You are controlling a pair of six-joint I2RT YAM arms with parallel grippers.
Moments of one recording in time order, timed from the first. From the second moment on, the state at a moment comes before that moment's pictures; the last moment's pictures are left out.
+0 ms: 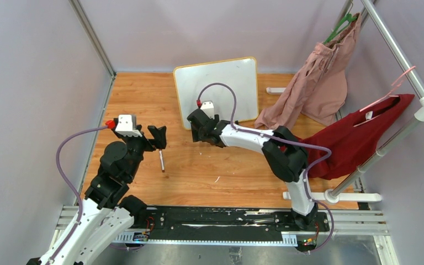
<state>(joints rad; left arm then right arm) -0.53 0.46 0.64 -0.24 -0.38 -0.23 0.92 2.08 1.51 -0.30 0.44 0.58</state>
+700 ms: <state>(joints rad) -0.53 0.68 0.68 -0.26 -0.49 -0.30 0.62 1.68 1.01 -0.04 0.28 0.31</state>
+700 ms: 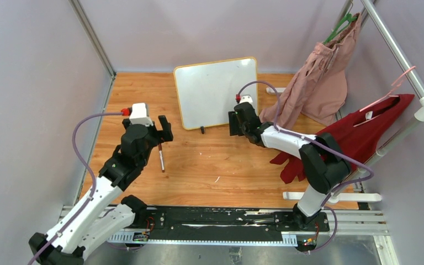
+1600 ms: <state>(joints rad) -0.49 0.75 0.78 -0.29 -0.39 -0.32 0.56 1.91 1.17 -0.01 0.26 0.23</state>
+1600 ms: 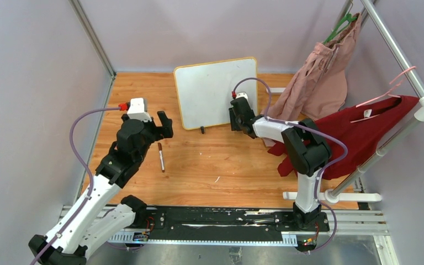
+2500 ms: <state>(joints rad) -0.49 0.63 0.67 -0.29 -0.37 -0.30 0.68 1.93 1.16 -0.02 0.31 0.28</state>
